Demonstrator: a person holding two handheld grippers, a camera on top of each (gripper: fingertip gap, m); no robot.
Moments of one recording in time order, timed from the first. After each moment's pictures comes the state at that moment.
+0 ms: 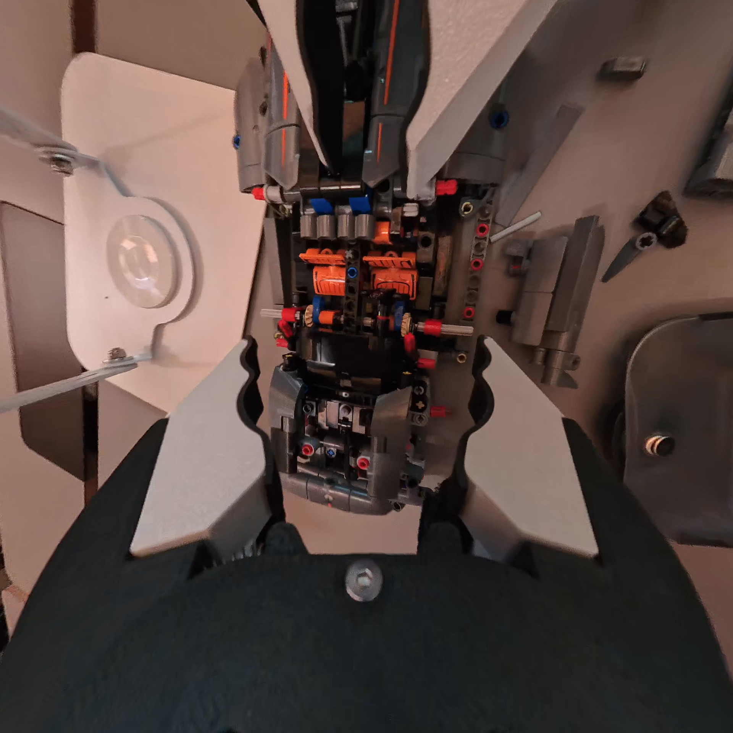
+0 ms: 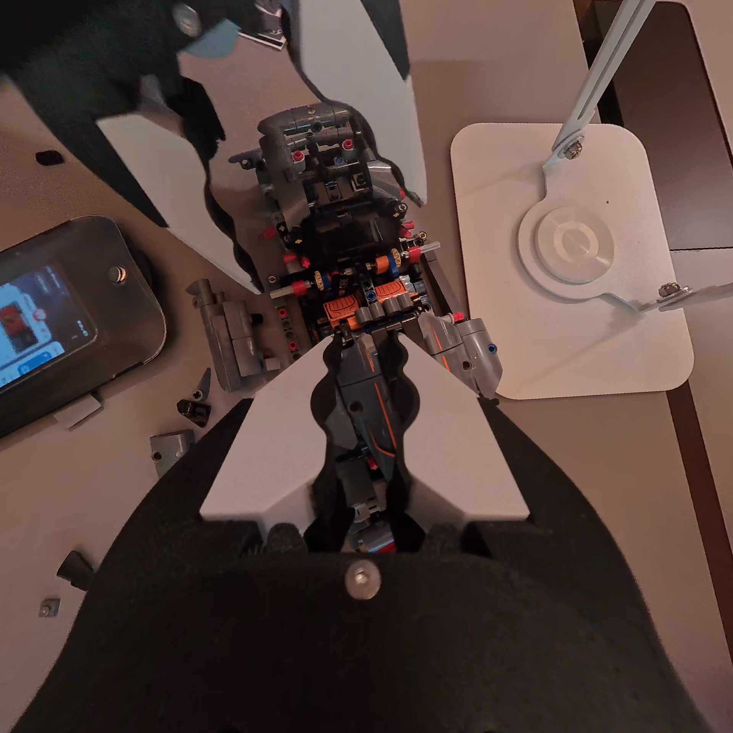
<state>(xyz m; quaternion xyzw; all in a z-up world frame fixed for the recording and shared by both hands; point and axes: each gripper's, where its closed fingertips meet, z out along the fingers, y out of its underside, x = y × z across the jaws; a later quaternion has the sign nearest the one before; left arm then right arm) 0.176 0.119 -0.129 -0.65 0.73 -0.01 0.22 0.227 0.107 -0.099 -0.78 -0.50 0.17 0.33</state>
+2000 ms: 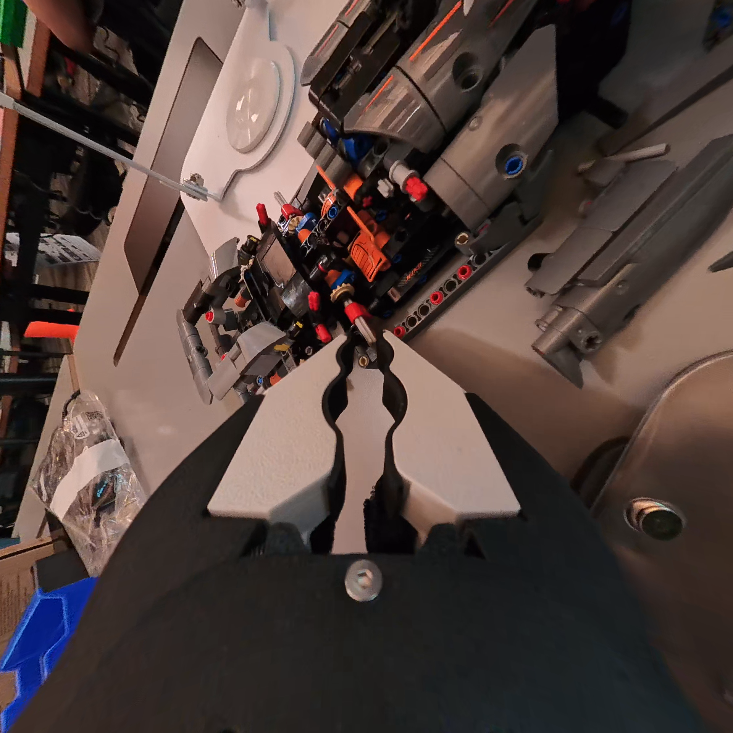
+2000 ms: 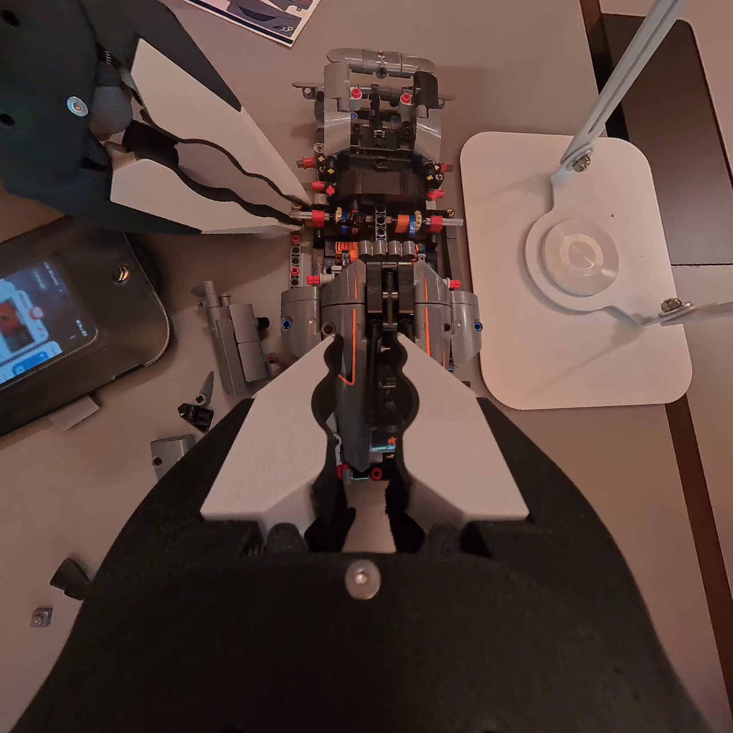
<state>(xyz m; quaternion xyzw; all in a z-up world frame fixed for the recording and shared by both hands) 0.124 0.112 -0.146 -0.74 0.54 0.11 0.39 0.220 0.104 -0.100 -0.77 -0.52 0.16 0.33</state>
